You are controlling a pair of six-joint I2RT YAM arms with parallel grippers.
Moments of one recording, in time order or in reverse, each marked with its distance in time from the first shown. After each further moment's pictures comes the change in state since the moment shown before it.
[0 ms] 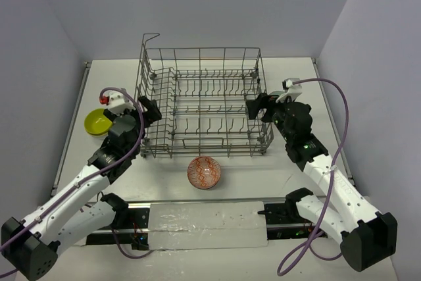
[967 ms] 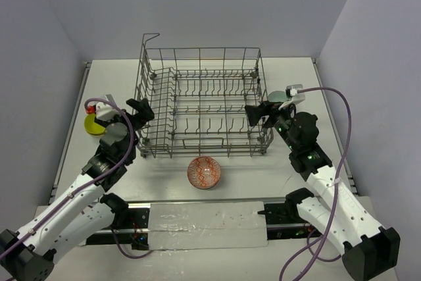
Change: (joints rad) left arm -0.015 -0.116 -0.047 0.040 -0.103 -0.055; right arm 0.000 -0.130 -0.080 0.060 -0.105 0.006
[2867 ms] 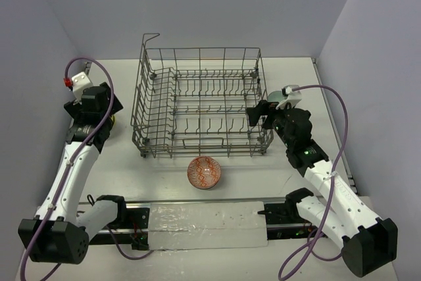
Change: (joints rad) left arm 0.518 0.281 0.343 -0.535 0.192 0.099; right arm 0.000 0.074 0.010 -0.085 0.090 0.002
